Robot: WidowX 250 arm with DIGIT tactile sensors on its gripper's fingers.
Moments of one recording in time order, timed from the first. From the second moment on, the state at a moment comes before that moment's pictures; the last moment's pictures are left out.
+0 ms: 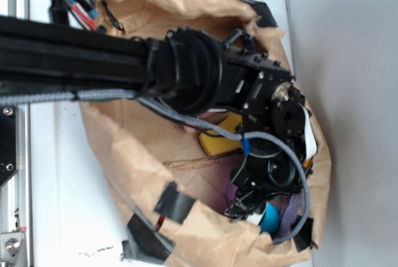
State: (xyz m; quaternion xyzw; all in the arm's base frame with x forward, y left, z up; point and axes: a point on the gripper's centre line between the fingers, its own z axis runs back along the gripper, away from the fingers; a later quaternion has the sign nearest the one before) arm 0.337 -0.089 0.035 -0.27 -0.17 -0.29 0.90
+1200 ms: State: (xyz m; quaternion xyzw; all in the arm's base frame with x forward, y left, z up) arm 0.313 -0.034 0.101 -0.12 -0.12 -0.23 0.96
